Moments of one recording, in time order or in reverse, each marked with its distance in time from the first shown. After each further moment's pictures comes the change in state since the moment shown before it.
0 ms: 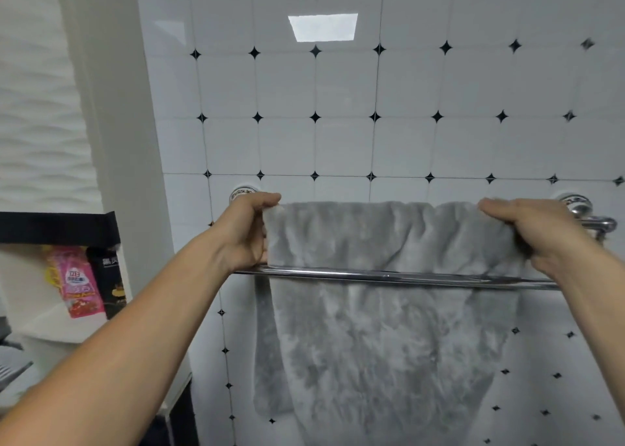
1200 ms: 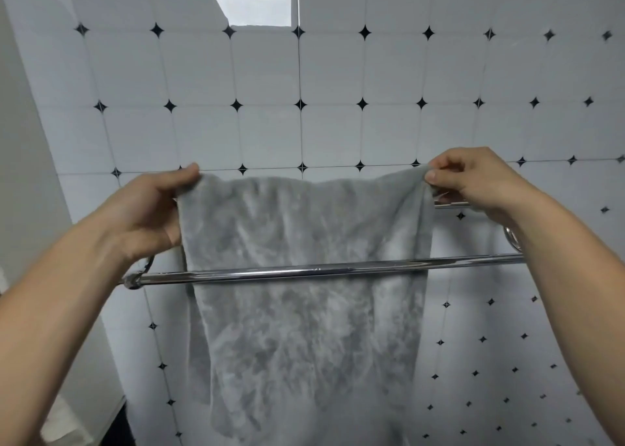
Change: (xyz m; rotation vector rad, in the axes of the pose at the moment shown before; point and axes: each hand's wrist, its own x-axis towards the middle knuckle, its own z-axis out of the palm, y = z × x) left_hand 0.009 0.025 0.001 -0.095 -0.107 0.081; right_hand 0.016 -0.035 -0.038 -0.359 -0.229 -0.327
